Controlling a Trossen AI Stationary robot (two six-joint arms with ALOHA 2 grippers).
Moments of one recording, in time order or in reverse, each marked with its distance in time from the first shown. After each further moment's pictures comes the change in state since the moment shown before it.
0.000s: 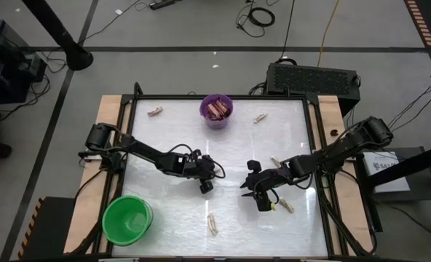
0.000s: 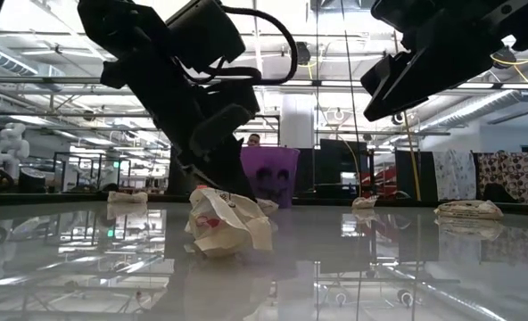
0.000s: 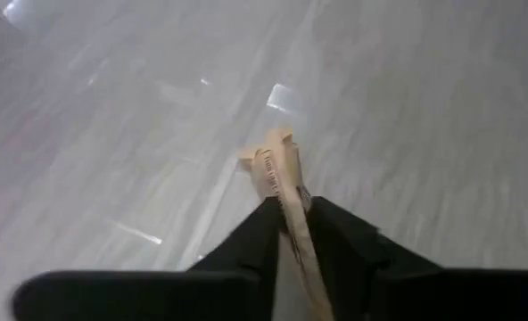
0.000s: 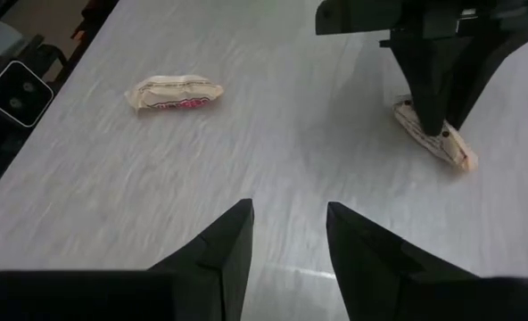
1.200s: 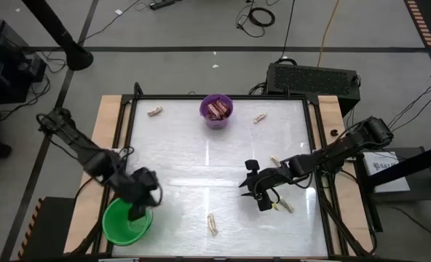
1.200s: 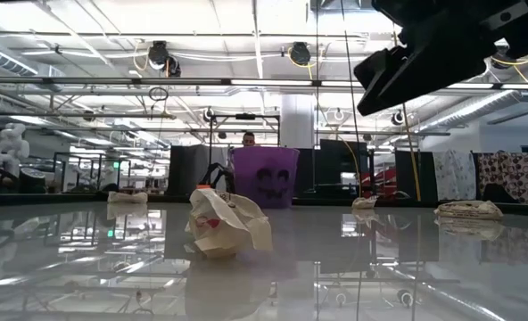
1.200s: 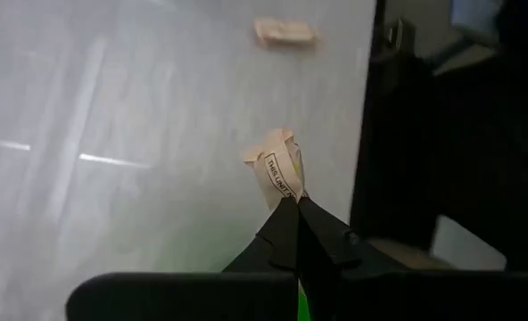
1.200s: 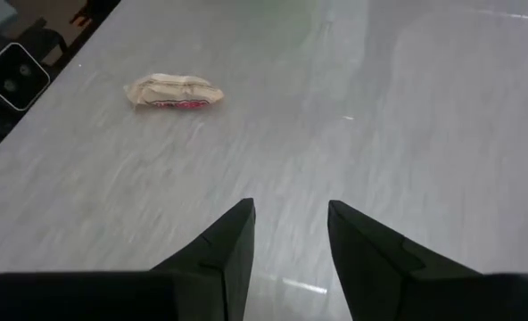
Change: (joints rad) left arm -0.497 -0.671 0.216 -0.973 0.217 -0.473; right arm -0.005 0.000 0.000 0.021 -0.001 -0.128
